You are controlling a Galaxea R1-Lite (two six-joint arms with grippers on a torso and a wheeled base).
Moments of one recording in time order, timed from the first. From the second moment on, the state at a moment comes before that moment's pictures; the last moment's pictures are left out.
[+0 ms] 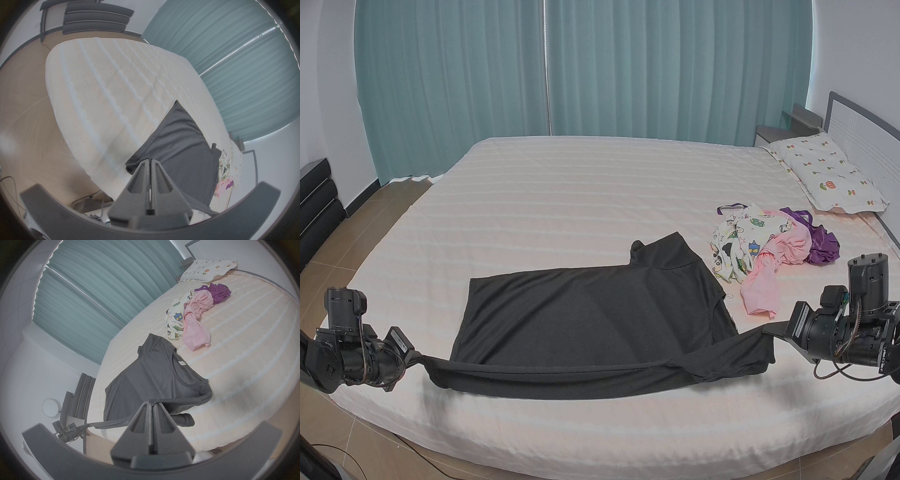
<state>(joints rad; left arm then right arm) 0.14 1.65 -0.38 -0.49 -0.20 -0.82 0.34 1.48 -0.47 -0.45 0.05 0.78</state>
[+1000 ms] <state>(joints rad) 0.12 1.69 -0.48 -0.48 -0.20 -0.84 0.27 1.47 -0.46 -0.45 0.12 0.77</state>
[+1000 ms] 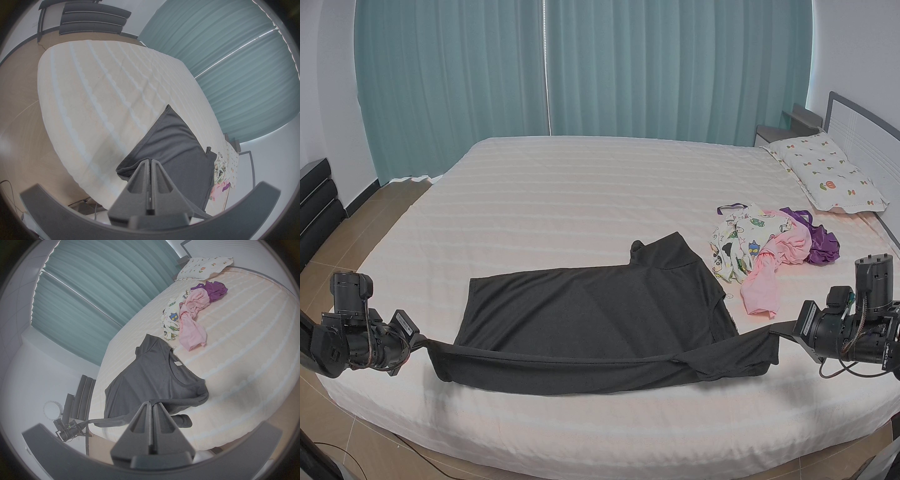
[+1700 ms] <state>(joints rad) 0.11 1.93 -0.68 -0.47 -0.19 -0.86 0.23 1.77 -0.69 -0.45 0.13 0.77</state>
